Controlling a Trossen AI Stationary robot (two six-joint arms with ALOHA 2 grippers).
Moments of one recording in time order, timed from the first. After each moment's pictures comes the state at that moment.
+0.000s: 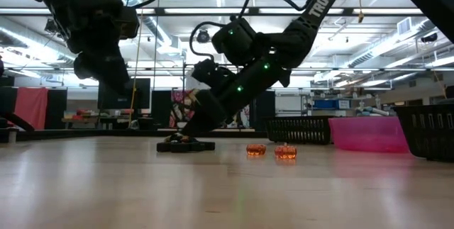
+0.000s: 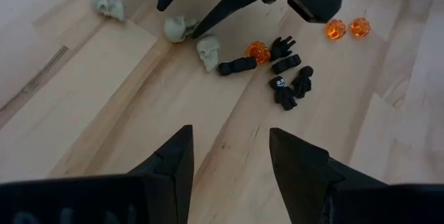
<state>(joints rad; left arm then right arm) -0.14 1.05 0.60 -0.44 -0.15 -0.72 -0.10 2.16 1.21 0.33 0.01 -0.05</state>
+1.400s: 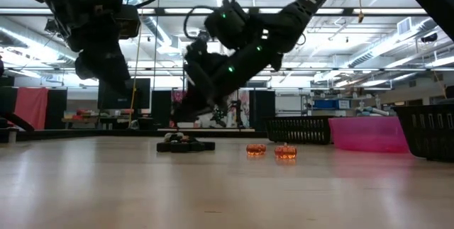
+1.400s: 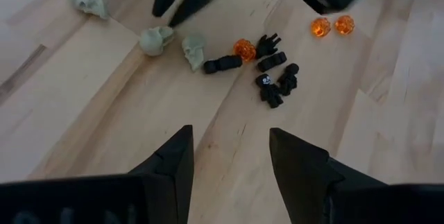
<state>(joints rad) -0.14 1.05 0.60 -0.41 -0.11 -0.72 -0.09 2.13 1.30 0.21 -0.02 0.05</state>
